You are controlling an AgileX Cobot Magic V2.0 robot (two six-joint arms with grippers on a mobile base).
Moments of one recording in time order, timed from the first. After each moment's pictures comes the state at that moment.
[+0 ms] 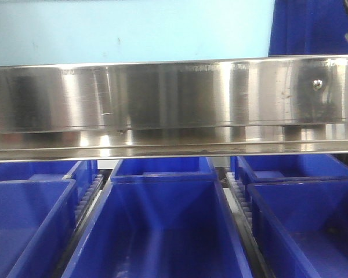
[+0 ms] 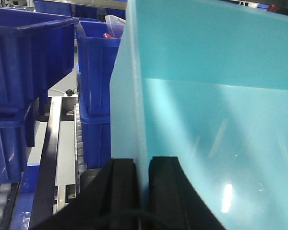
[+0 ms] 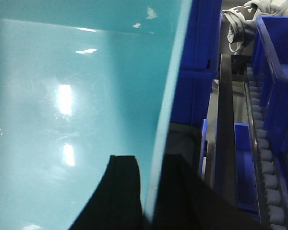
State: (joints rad) left arm -0.25 1.44 -1.81 -0.22 0.64 0.07; right arm 0.52 1.62 -2.04 -0.12 0.88 0.22
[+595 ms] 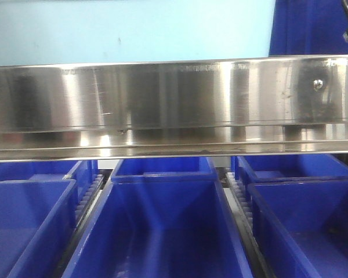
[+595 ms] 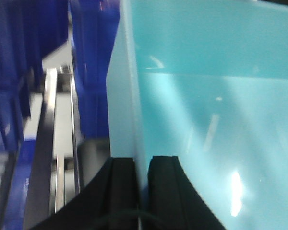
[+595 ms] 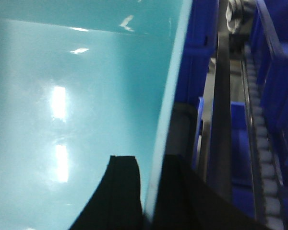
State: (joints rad) left arm -0.25 1.44 -1.81 -0.23 0.78 0.07; right arm 0.52 1.62 -2.04 -0.11 0.98 0.22
